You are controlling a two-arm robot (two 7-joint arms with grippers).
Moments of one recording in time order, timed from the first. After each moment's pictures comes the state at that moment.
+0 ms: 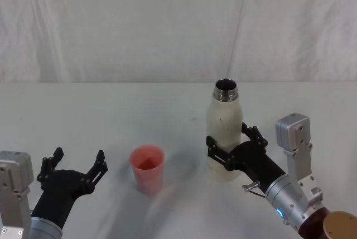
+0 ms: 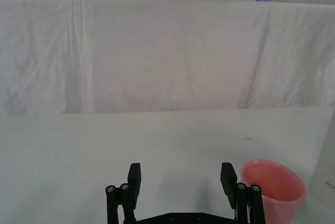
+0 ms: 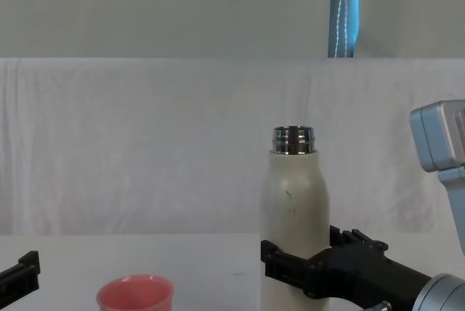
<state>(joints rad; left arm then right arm) 0.27 0.24 0.04 -1.85 -0.25 -0.02 -0.02 0.16 0.12 -0.34 -1.44 0.16 -0.07 0.27</state>
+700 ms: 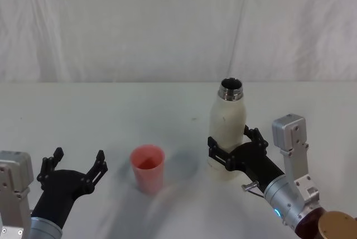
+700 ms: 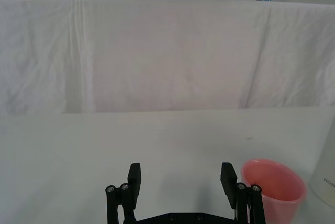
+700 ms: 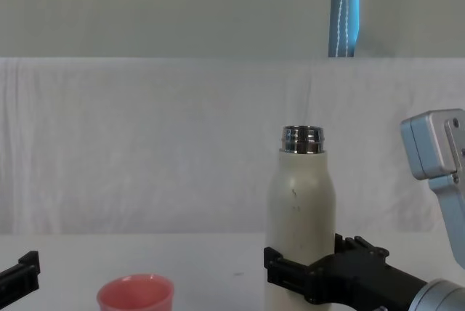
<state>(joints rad) 0.27 0.24 0.04 -1.85 -0.25 -0.02 -0.02 0.17 0.10 -0.34 -1.41 0.14 -0.06 0.23</state>
